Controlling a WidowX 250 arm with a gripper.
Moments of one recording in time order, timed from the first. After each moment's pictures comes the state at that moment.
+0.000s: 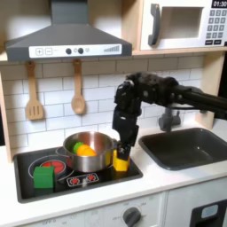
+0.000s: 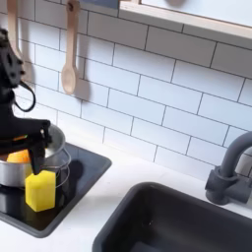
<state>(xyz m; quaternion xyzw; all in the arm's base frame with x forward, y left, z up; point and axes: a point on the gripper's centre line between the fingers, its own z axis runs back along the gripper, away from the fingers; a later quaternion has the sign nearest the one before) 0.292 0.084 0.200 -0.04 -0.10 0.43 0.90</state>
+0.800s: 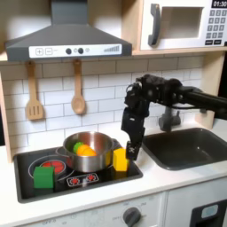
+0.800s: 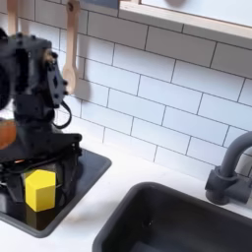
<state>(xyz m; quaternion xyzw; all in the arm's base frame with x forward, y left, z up) 0.309 0.058 0.182 -0.02 -0.08 0.45 0.89</state>
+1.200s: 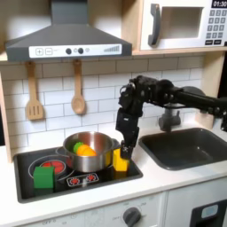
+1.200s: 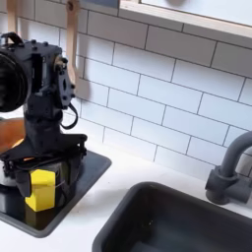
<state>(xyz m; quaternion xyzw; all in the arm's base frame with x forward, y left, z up) 0.327 0.065 0.176 -0.02 -0.08 0.45 0.89</state>
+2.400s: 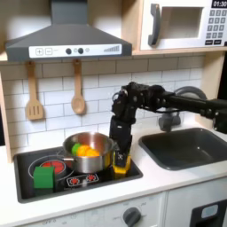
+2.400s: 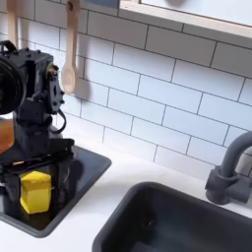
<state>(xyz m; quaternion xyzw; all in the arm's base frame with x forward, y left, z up) 0.322 0.079 0.159 0.00 -0.05 0.47 0.88</state>
